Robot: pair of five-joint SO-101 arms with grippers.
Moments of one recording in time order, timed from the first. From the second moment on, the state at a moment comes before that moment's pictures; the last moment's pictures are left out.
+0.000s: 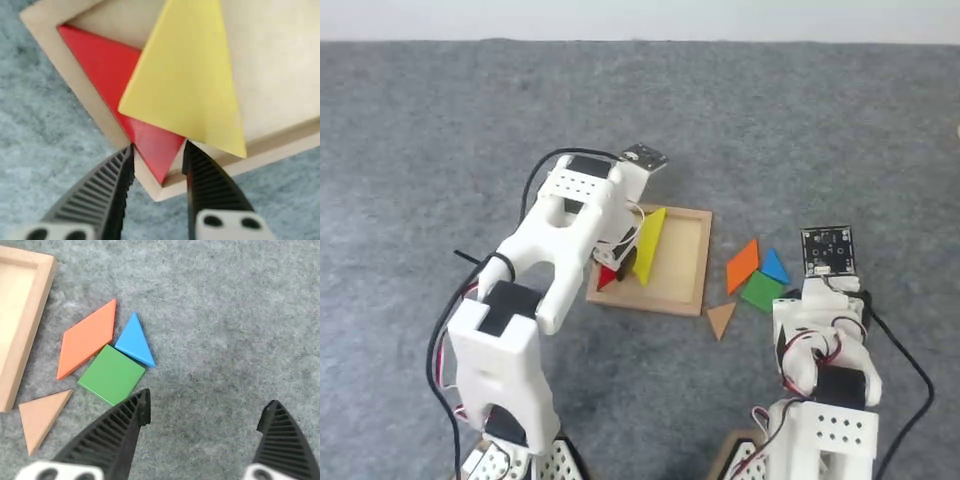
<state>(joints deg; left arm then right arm) 11.1 23.2 5.9 80.8 -10.8 5.0 -82.7 83.6 56.9 11.2</state>
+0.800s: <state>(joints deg) 17.8 18.5 9.8 81.3 -8.4 5.0 -82.7 83.6 56.9 11.2</state>
